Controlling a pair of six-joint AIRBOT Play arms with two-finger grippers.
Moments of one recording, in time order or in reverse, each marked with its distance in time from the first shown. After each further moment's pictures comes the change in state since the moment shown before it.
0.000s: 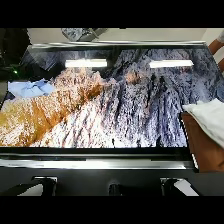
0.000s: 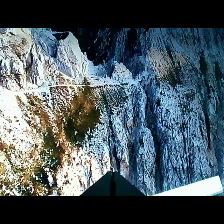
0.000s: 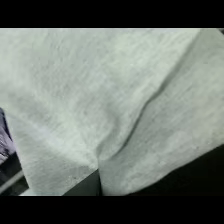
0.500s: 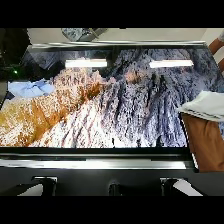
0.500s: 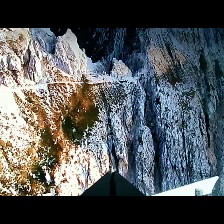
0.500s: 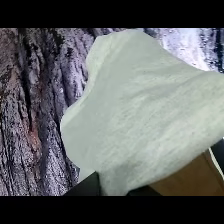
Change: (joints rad) left arm 0.000 0.000 0.000 0.000 0.000 -0.004; right arm 0.080 -0.100 0.304 0.398 -0.161 0.010
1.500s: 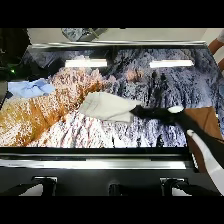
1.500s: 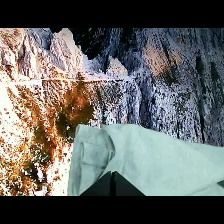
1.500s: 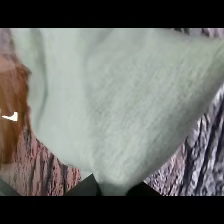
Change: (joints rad) left arm 0.000 0.020 0.000 0.000 0.000 -0.034; right arm 1.074 -0.150 -0.785 0.649 -0.808 -0.314
